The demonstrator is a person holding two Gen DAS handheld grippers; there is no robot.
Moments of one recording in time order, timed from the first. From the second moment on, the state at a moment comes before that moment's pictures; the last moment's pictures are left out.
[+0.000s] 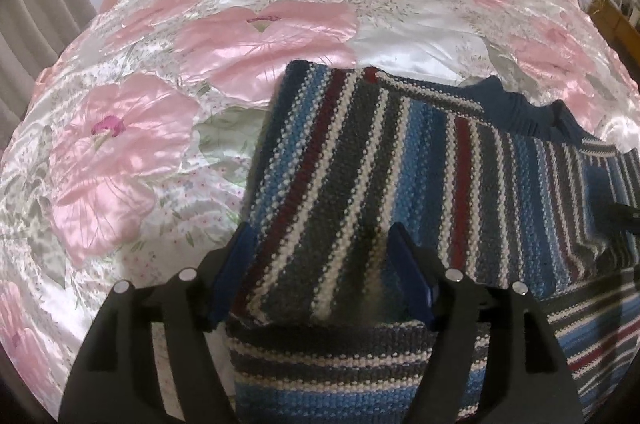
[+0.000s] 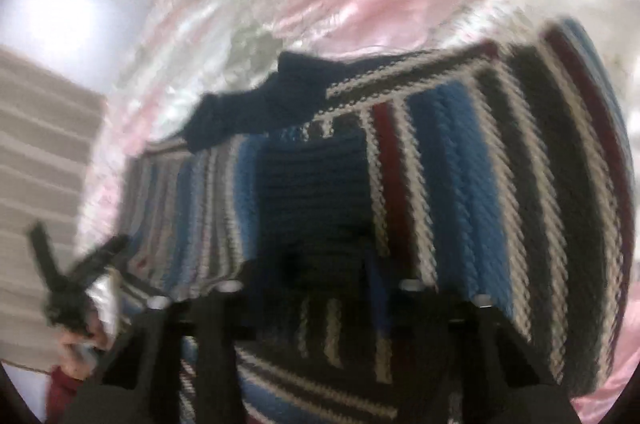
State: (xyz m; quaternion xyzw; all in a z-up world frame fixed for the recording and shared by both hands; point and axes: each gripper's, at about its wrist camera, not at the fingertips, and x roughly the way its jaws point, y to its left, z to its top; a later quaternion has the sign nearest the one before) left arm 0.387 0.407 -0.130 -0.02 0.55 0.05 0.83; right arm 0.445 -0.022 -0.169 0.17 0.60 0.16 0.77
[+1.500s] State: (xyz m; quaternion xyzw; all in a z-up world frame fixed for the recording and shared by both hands) left arm 0.261 0.404 -0.088 -0.02 0.57 -0.01 0.82; right arm 0.283 -0.049 -0.112 0.12 0.58 0.16 0.79
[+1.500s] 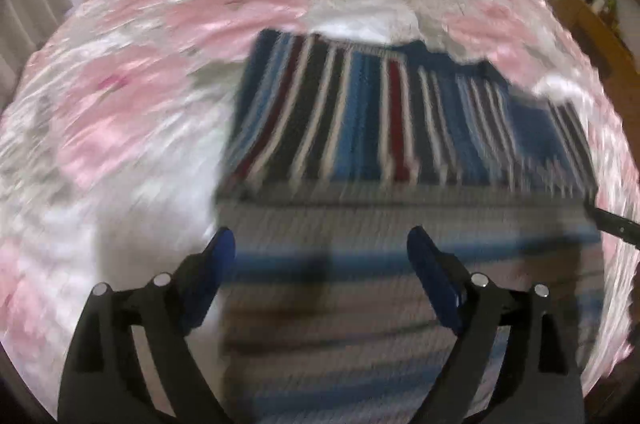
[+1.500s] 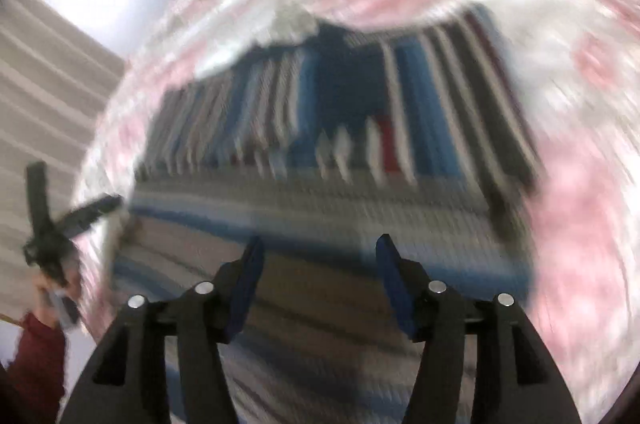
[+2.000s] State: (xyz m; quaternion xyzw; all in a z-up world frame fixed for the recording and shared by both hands) left arm 0.100 0.421 -0.118 -0.06 0.63 -0.02 0.77; right arm 0.090 -0.107 -0.122 0.13 0.61 0.11 0.77
